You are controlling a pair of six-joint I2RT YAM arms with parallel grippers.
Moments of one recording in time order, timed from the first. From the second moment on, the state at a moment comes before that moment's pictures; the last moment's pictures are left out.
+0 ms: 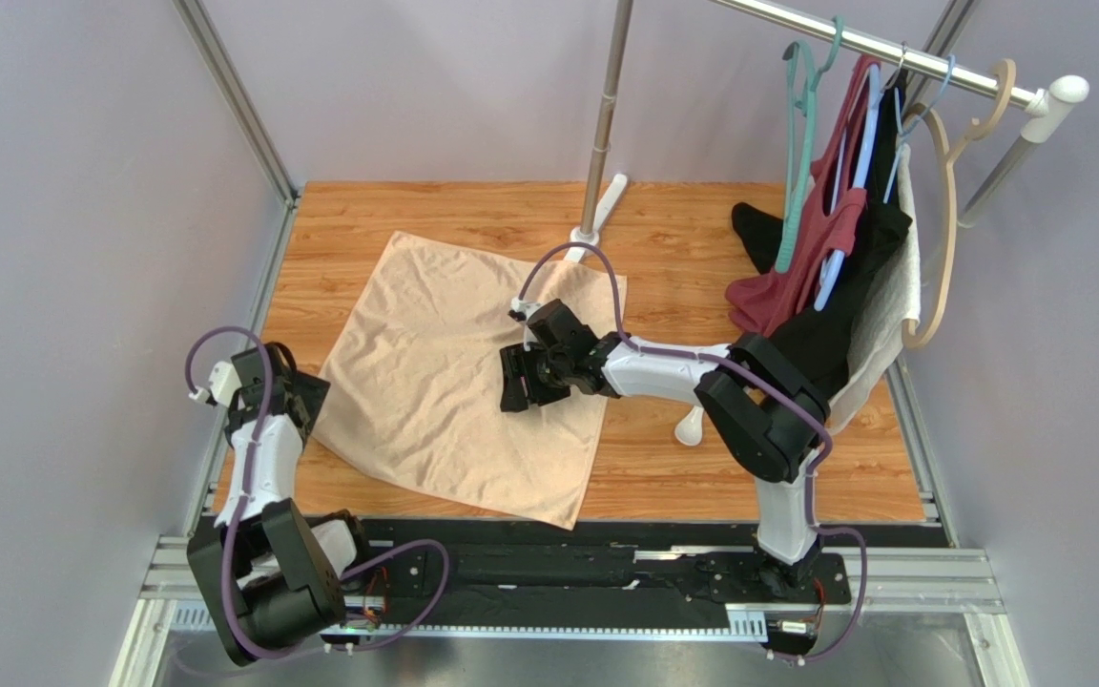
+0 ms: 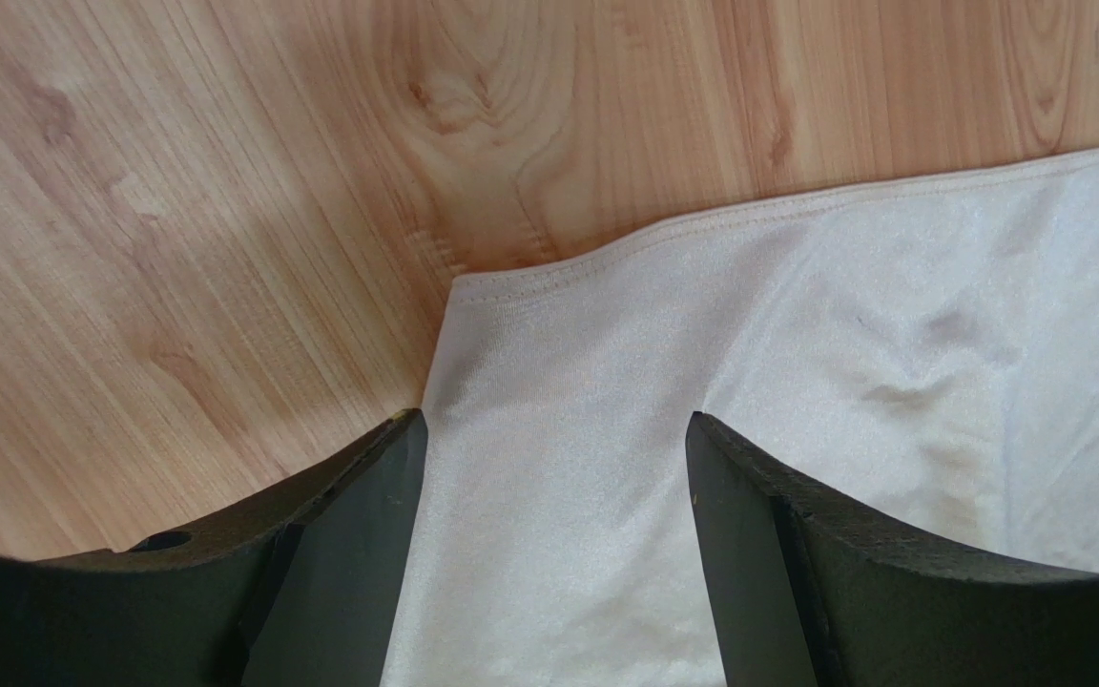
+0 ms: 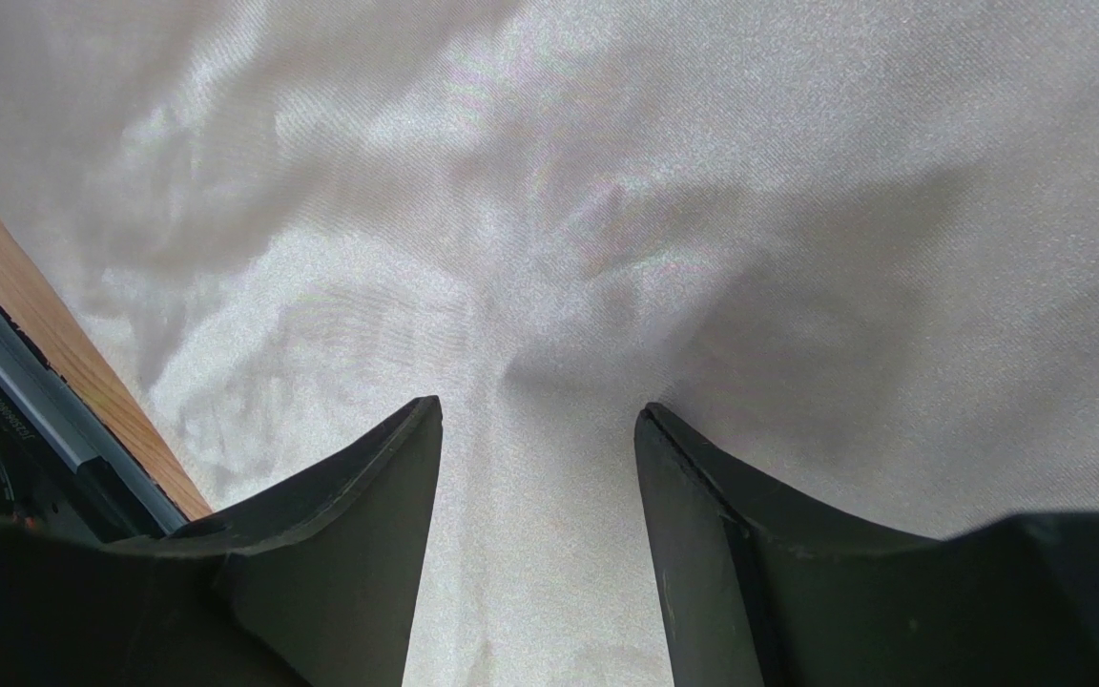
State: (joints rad) left arm 0.43 1.07 0.51 -0.37 -0.15 -0.82; right arm 0.83 1.95 1.20 -0.09 -0.23 0.49
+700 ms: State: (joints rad) left arm 0.46 1.12 0.48 -0.36 -0.17 -0.85; right arm 0.83 1.96 1.23 -0.11 -0.24 0.49
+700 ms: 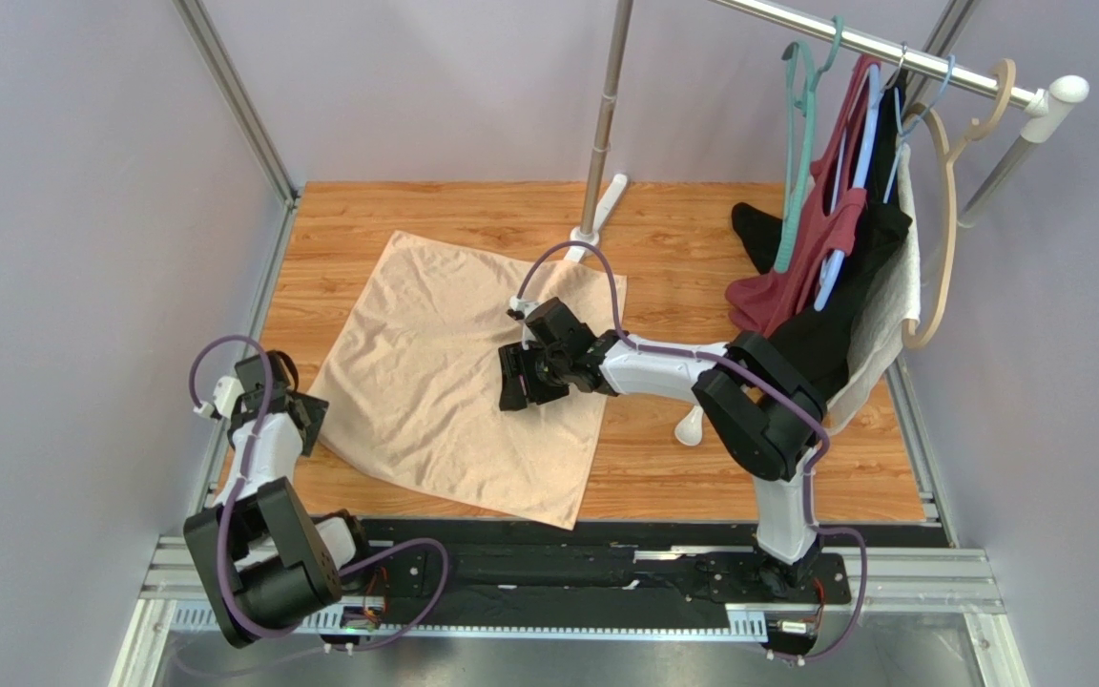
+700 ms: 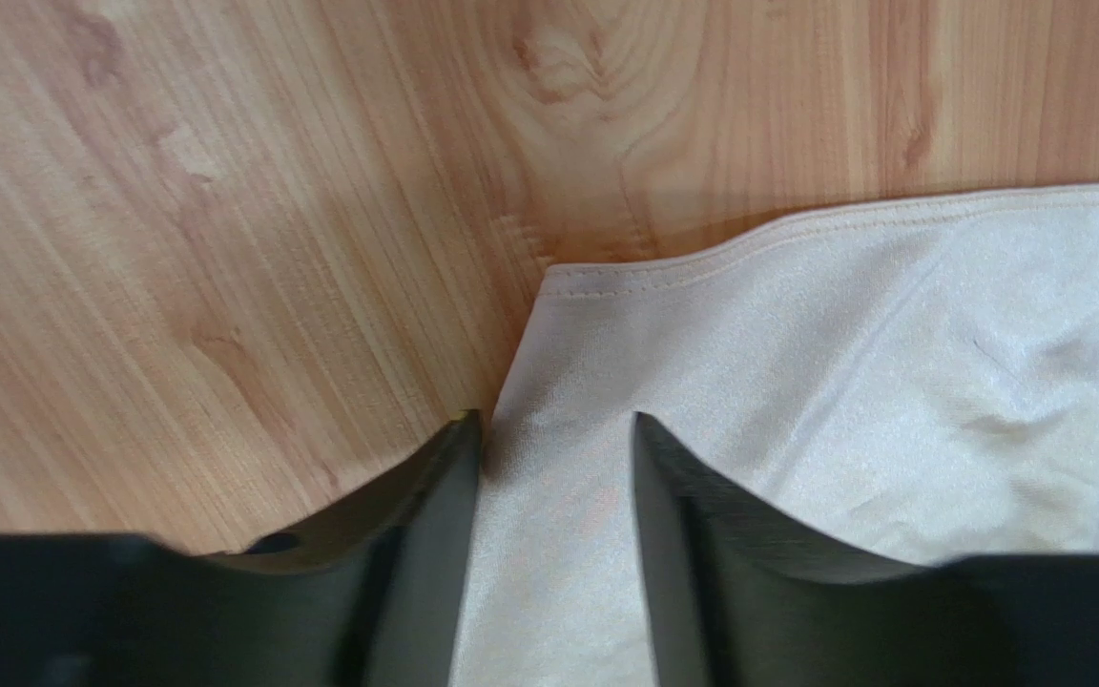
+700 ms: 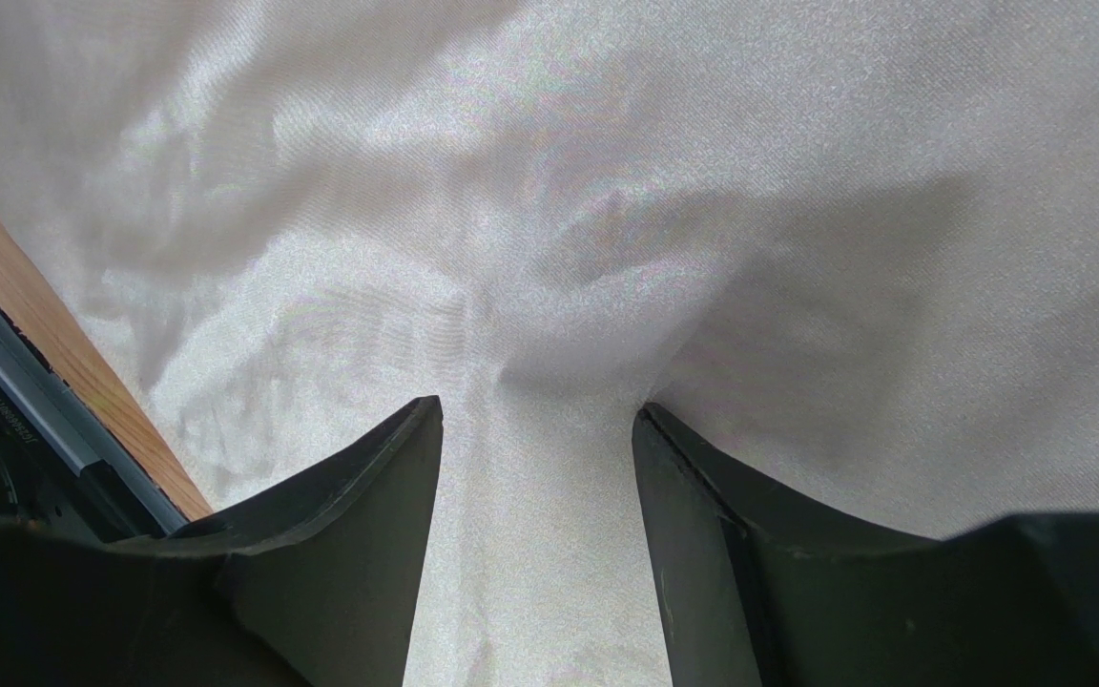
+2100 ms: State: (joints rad) left arm 0.36 1.08 1.02 -0.43 0.35 -0.41; right arm 0.59 1.87 1.40 -0.33 0.04 0.40
